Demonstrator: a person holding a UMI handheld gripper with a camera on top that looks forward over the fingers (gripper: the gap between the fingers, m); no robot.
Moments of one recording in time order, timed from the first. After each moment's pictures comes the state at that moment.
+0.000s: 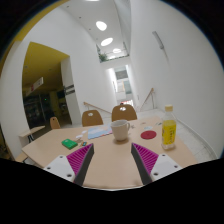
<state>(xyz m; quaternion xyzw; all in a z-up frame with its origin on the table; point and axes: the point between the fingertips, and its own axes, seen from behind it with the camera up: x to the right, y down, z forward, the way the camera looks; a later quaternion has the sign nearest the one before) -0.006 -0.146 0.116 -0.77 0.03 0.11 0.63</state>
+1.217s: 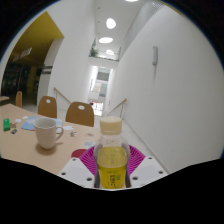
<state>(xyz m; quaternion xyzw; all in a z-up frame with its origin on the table) 0.229 0.026 0.085 -0.77 0.01 -0.14 0.63</state>
